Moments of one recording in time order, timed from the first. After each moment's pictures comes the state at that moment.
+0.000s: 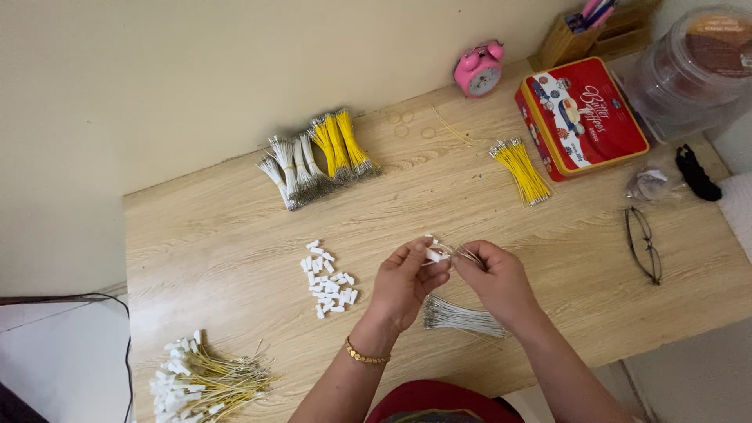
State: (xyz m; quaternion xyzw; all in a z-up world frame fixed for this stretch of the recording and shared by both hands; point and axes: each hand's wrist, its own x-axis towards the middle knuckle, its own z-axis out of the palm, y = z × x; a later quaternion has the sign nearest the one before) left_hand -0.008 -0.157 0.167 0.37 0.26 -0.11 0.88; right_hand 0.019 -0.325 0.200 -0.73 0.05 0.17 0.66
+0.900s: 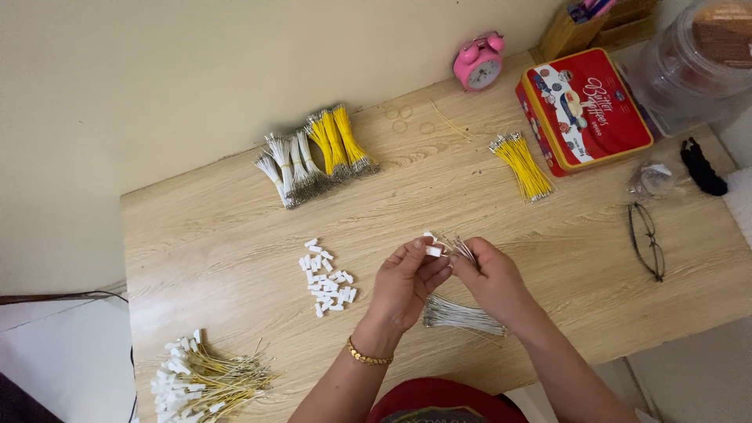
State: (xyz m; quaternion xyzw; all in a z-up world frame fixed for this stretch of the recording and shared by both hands) left_hand -0.007 -0.162 0.155 0.29 0.29 -0.11 0.90; right_hand 0.025 -0.328 0.201 -0.78 0.01 0.20 0.59
